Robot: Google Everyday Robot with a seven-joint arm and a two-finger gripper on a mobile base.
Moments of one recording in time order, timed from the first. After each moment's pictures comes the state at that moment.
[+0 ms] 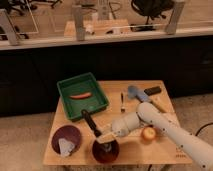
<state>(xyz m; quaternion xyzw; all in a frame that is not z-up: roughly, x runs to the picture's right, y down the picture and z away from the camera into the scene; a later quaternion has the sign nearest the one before) -0.029 0.231 0.694 -0.47 -0.44 0.27 0.71</state>
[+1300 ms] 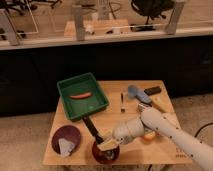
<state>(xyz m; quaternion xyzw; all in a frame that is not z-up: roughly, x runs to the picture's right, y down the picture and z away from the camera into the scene) -0.013 0.245 0.659 -0.47 -0.42 0.28 0.72</state>
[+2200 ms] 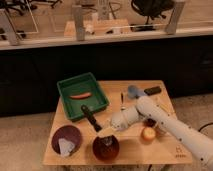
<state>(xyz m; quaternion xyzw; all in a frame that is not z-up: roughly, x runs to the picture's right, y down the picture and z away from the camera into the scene) -0.029 0.207 0.704 -0.46 -0.42 0.26 0.73</state>
